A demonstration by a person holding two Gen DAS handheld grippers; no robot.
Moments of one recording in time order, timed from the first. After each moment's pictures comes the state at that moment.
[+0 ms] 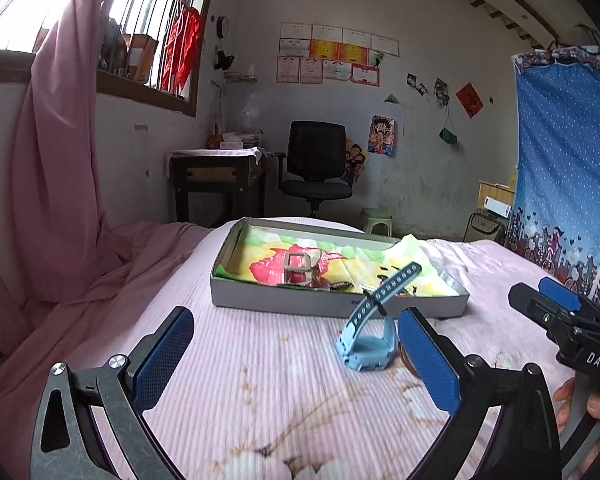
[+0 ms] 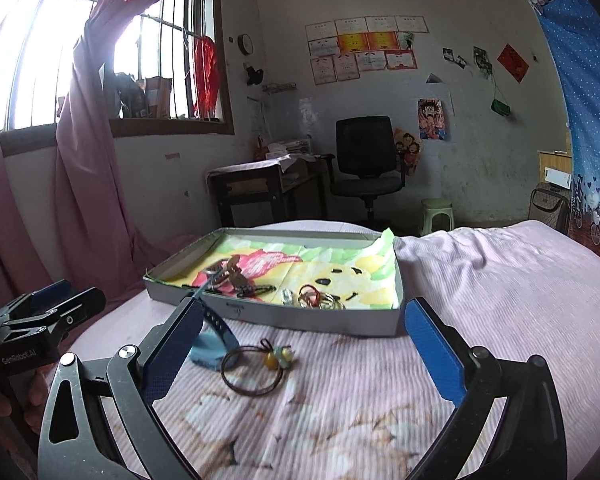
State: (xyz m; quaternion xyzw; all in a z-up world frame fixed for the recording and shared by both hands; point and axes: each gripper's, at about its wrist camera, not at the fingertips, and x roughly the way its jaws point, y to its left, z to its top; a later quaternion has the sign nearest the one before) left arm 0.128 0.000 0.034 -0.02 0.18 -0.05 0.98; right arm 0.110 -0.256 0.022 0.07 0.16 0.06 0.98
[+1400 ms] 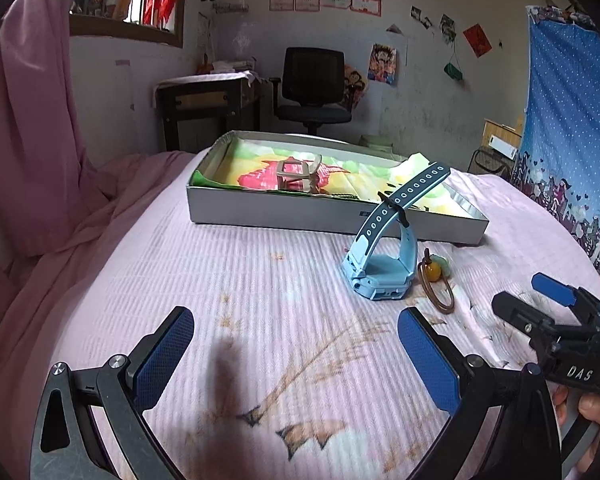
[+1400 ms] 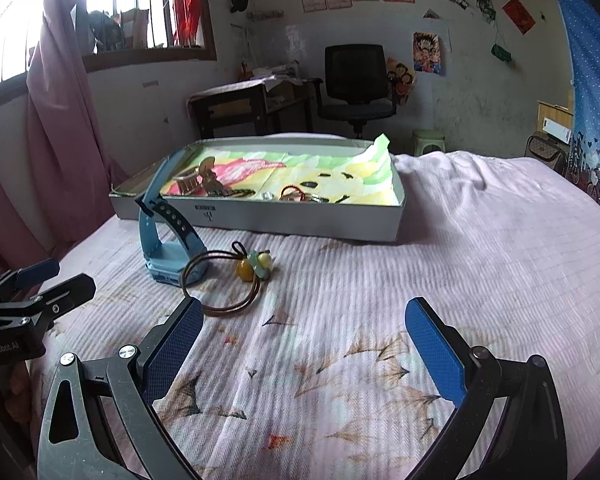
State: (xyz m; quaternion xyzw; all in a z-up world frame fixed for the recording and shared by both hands) left arm 0.168 -0.008 -0.006 -0.01 0.32 -0.05 0.95; right arm 0.139 -0.248 -0.030 0.06 0.30 0.05 0.95
